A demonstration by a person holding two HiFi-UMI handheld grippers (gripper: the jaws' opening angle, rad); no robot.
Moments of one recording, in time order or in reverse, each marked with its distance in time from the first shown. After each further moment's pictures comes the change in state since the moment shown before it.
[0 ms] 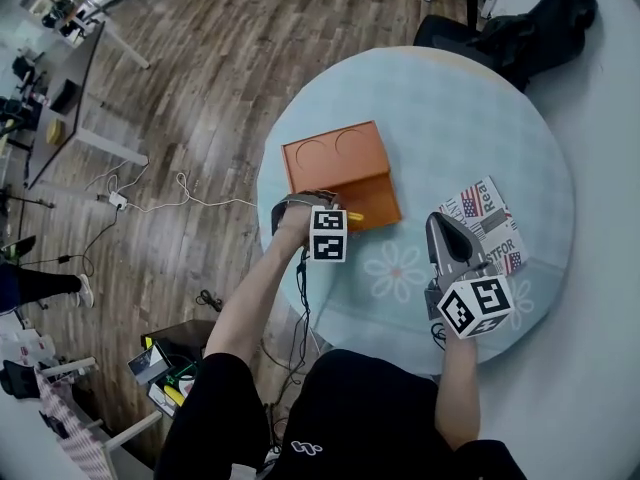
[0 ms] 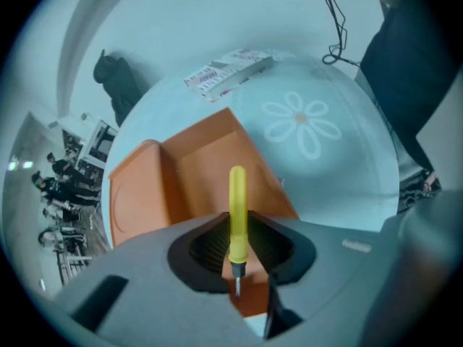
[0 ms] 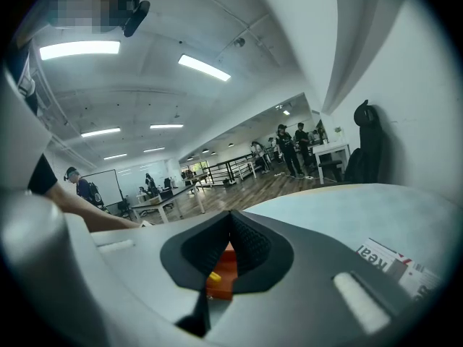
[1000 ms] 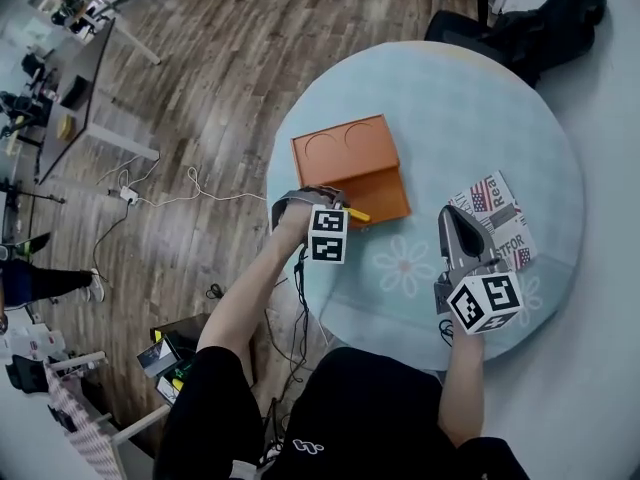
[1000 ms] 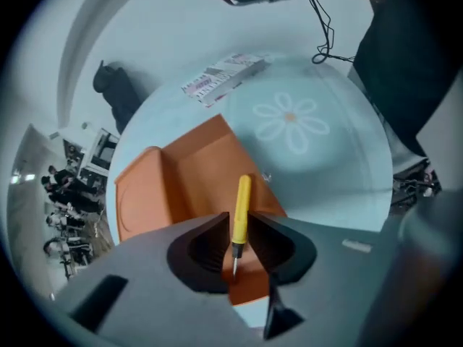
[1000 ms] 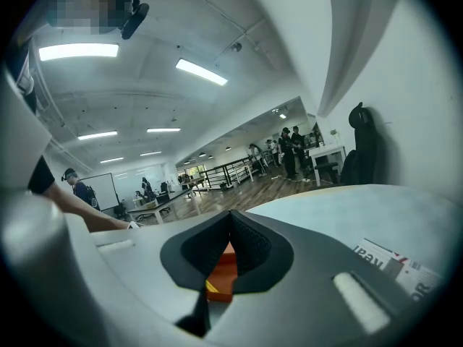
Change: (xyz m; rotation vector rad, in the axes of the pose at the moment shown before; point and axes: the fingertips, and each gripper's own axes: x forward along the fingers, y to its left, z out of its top) left arm -0.020 -0.007 -0.009 0.049 0.006 0.029; right arm -0.003 -0.005 0.005 0.015 -0.034 -0.023
